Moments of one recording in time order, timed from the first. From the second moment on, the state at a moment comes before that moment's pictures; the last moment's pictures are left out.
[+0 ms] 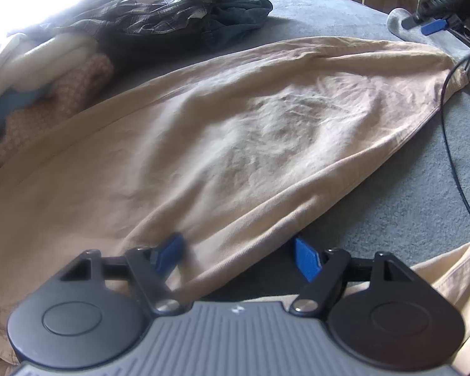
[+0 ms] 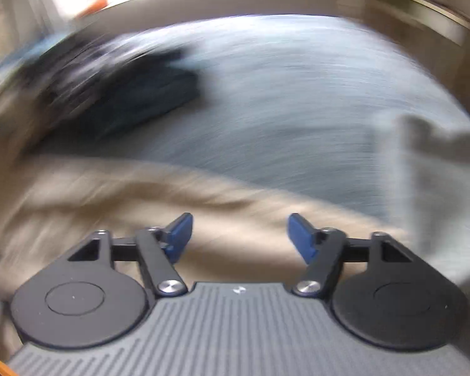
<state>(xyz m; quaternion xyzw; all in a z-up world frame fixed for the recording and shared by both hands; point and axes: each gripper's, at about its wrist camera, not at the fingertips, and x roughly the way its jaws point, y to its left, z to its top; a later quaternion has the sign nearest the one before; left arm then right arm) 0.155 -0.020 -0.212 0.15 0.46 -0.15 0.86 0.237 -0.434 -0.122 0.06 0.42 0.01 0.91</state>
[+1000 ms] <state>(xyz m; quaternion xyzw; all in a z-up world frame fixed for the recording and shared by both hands) 0.150 -0.024 -0.211 0.17 0.47 -0.13 0.86 0.117 -0.374 -0.104 -0.19 0.38 0.18 0.89</state>
